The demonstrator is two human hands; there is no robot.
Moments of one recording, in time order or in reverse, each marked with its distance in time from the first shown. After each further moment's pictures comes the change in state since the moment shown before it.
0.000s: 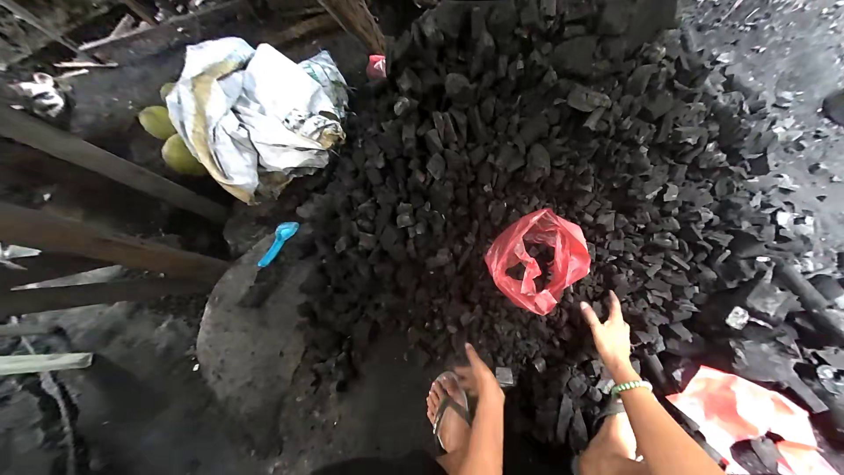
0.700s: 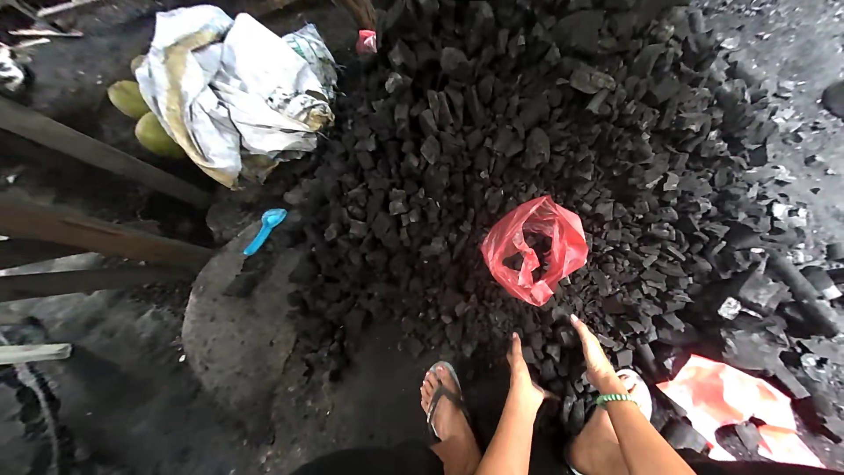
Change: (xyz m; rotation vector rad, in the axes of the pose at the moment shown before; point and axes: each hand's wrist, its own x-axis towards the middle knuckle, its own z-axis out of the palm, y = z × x) left_hand -0.053 -0.026 0.031 -0.090 -0.595 -0.379; right_hand -0.042 0.018 0.019 0.520 -0.345 0.250
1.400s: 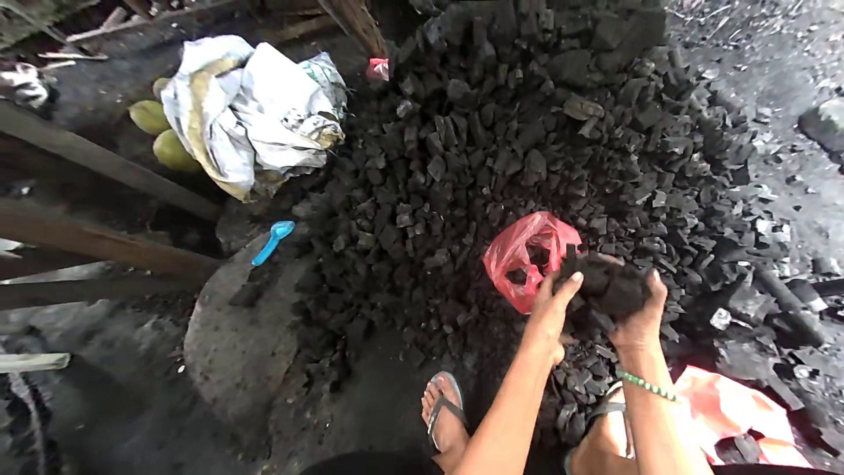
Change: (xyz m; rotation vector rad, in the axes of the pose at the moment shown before) left_hand -0.133 0.102 0.068 0.390 -0.452 0.418; right_hand -0.045 -0.139 -0.002 0.567 -0.268 -0.738
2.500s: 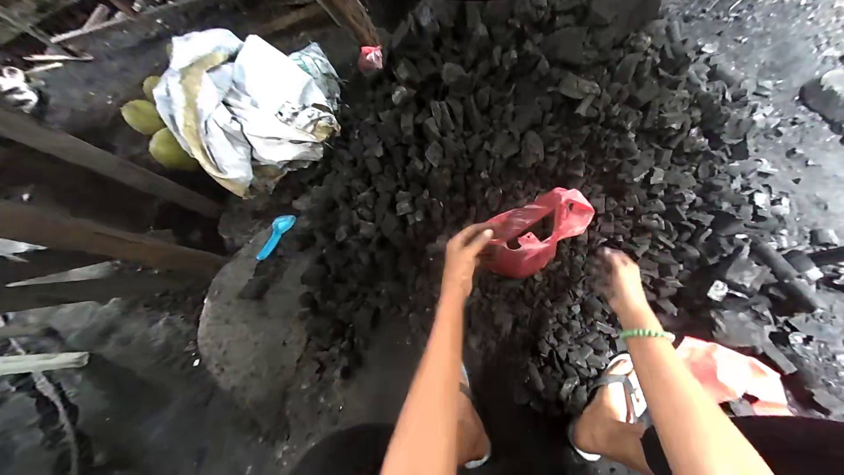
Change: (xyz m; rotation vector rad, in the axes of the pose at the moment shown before) left_hand 0.042 0.038 -0.115 0.222 0.161 0.567; right_hand 0.017 0.034 -0.050 -0.500 0.381 0.402
